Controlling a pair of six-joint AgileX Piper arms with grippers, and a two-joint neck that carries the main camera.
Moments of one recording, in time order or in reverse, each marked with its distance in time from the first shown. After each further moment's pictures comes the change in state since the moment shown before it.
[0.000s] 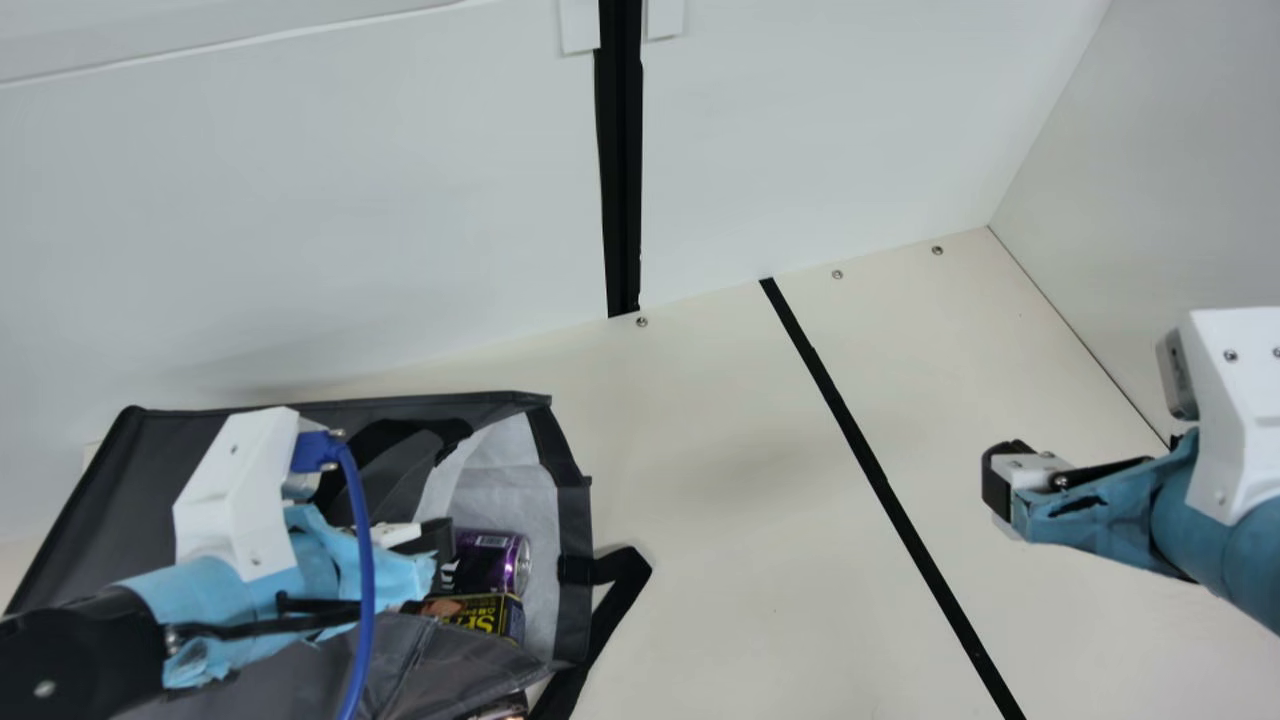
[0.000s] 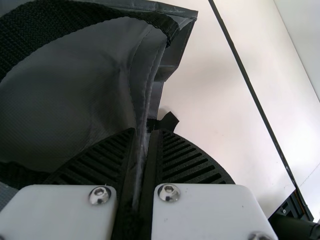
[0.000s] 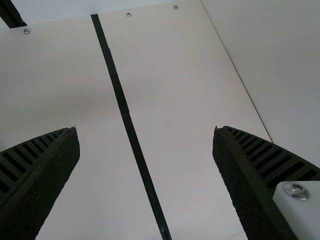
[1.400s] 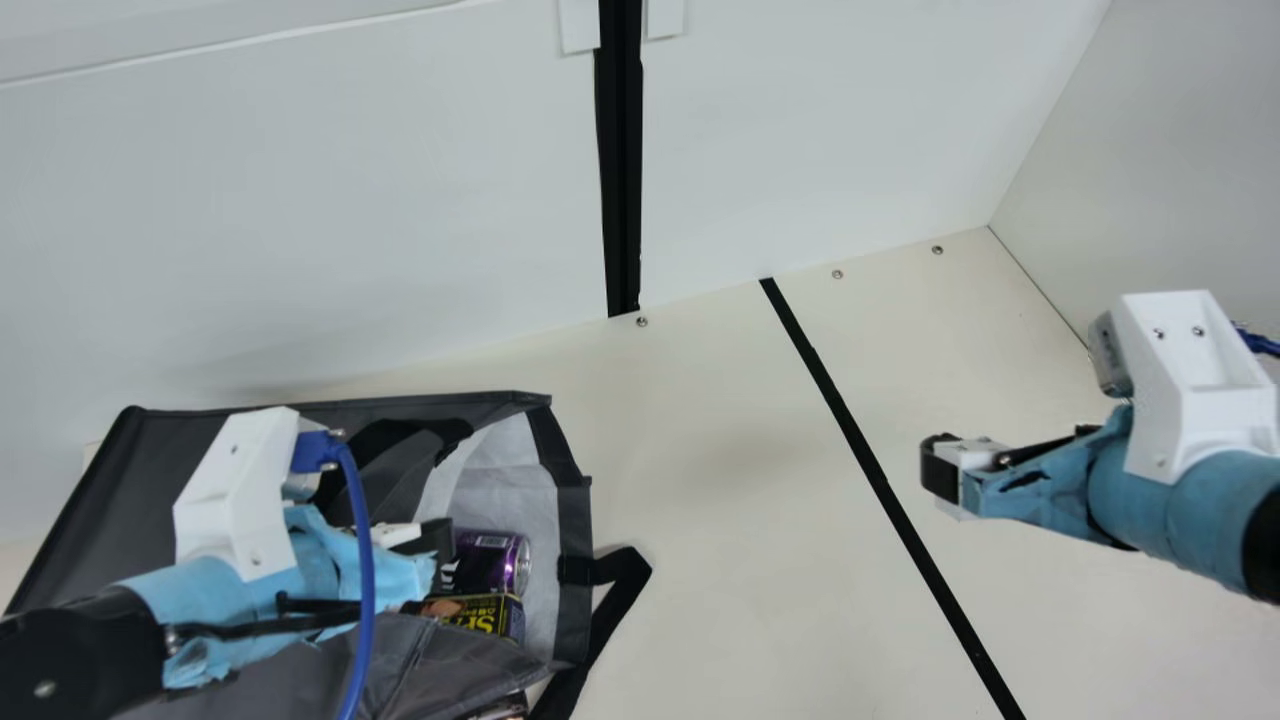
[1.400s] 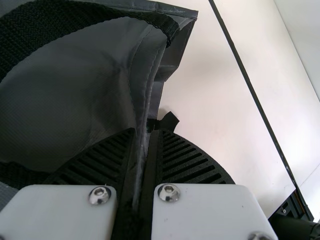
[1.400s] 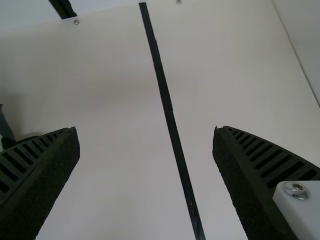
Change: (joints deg) left arm 0.0 0.0 0.0 0.0 0.0 0.0; right arm -6.4 6.0 2.0 17.3 -2.7 -10.8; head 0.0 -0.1
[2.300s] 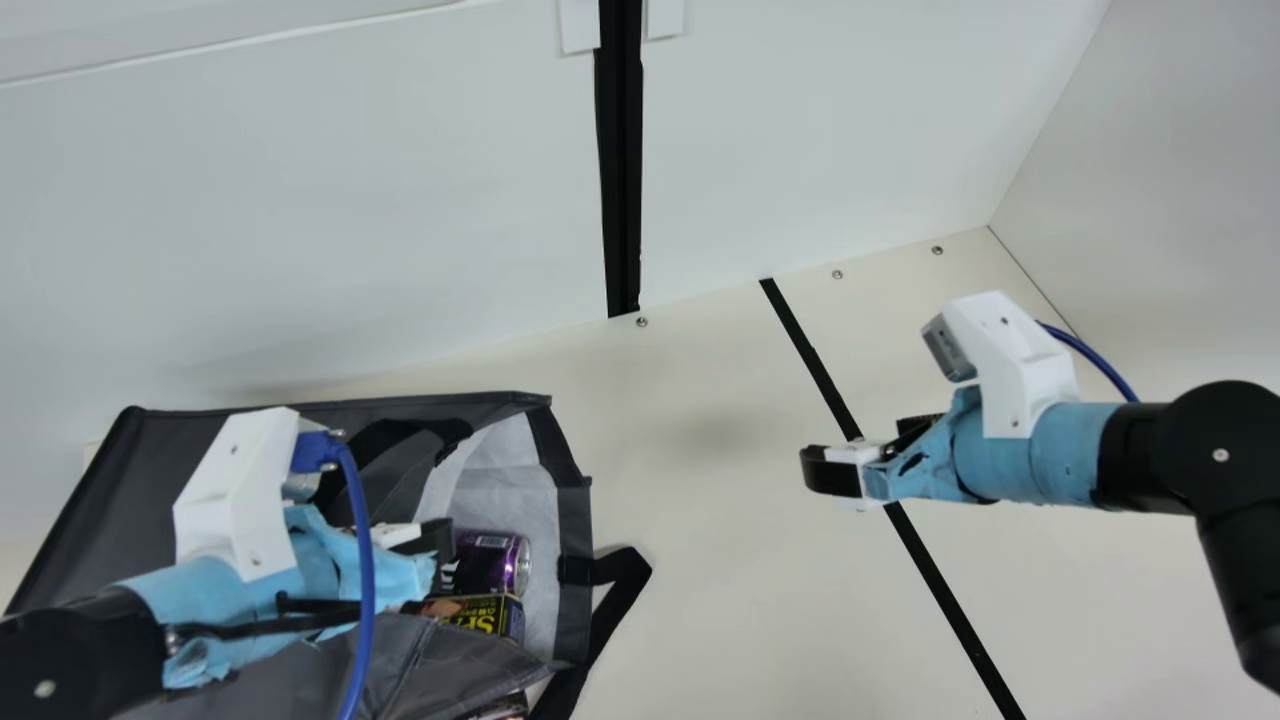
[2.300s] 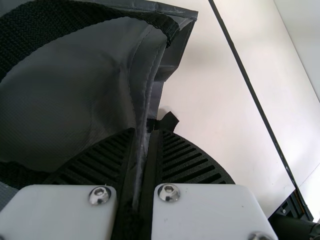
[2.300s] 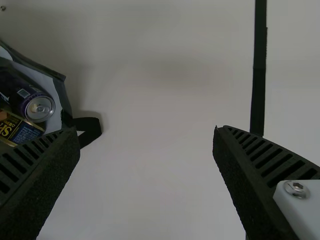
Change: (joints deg) left arm 0.0 0.0 0.0 0.0 0.0 0.0; right arm -0.4 13.9 7.9 23.7 -5.3 -26.0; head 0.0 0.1
